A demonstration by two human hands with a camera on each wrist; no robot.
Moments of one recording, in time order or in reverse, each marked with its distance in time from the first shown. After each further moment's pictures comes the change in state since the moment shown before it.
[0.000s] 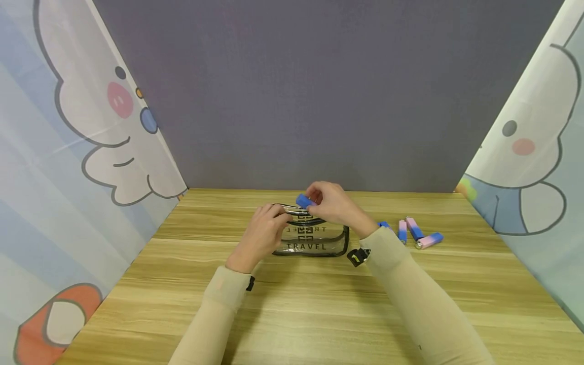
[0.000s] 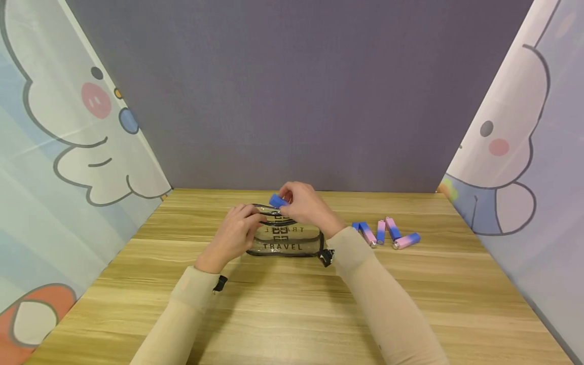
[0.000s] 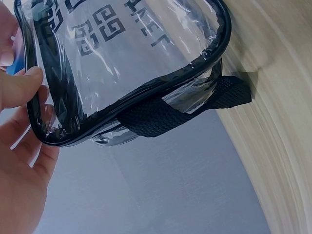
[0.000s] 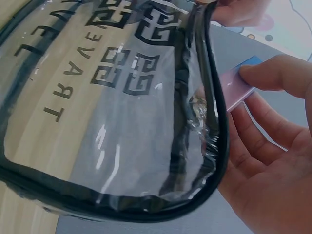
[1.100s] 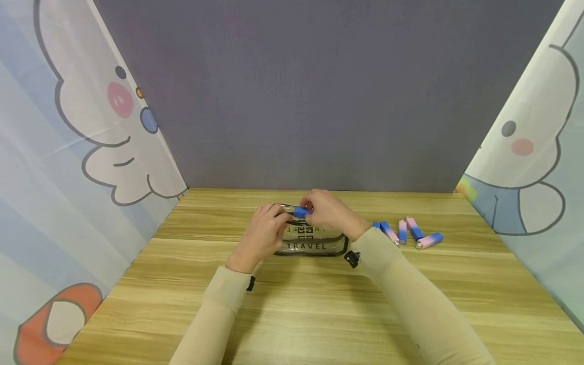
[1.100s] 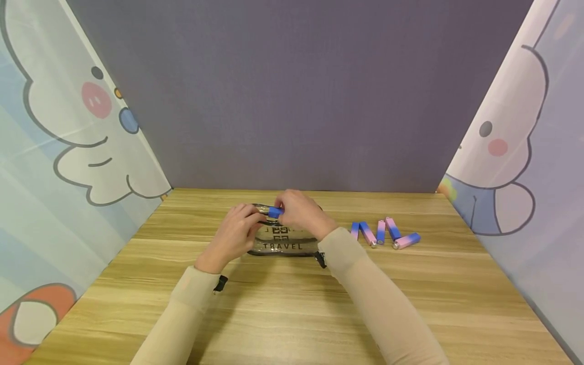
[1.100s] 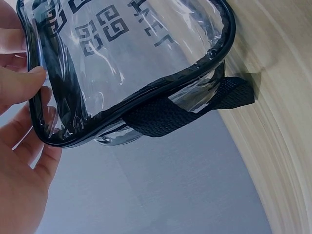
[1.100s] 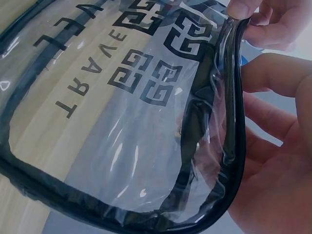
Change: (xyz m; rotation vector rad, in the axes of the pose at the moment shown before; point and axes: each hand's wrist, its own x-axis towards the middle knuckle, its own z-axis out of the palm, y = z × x) left_hand 0.000 0.003 -0.003 0.015 -0.007 -0.022; right_hand 0.004 -0.005 0.016 -0.283 -0.129 -0.025
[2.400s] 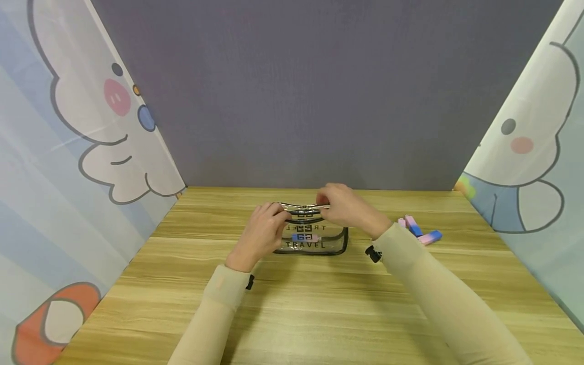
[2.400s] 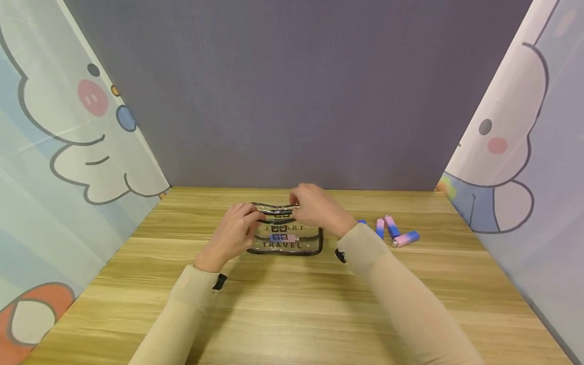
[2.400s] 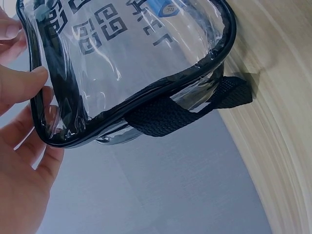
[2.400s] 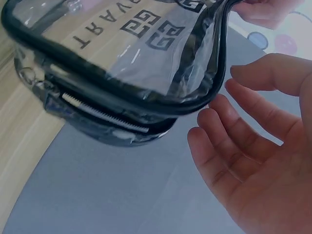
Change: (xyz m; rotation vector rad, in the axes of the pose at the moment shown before) left_hand 0.000 0.000 -0.001 -0.008 -0.029 -0.014; right_hand -0.025 0.012 -0.029 -0.091 0.027 -0.007
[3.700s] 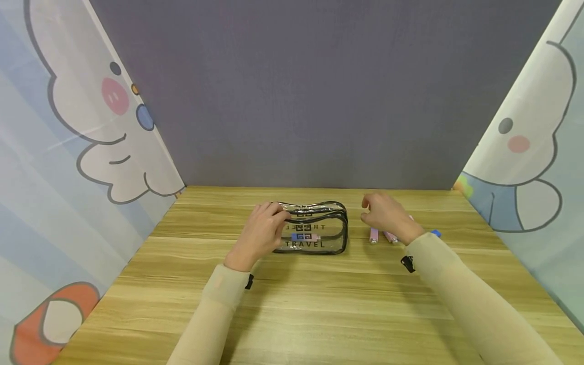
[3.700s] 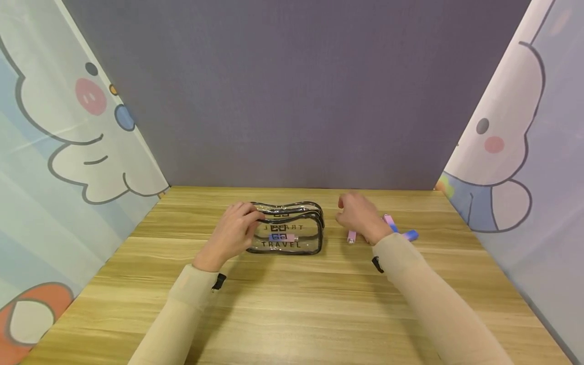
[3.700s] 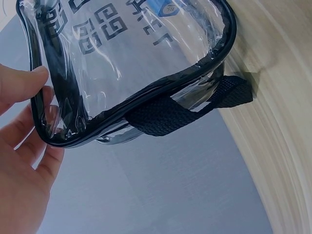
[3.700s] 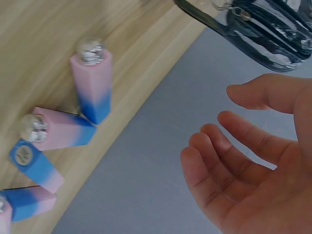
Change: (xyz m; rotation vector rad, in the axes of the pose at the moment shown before) left_hand -0.001 0.001 -0.002 0.009 0.009 0.006; right_hand -0.044 0.089 0.010 -0.007 0.014 0.279
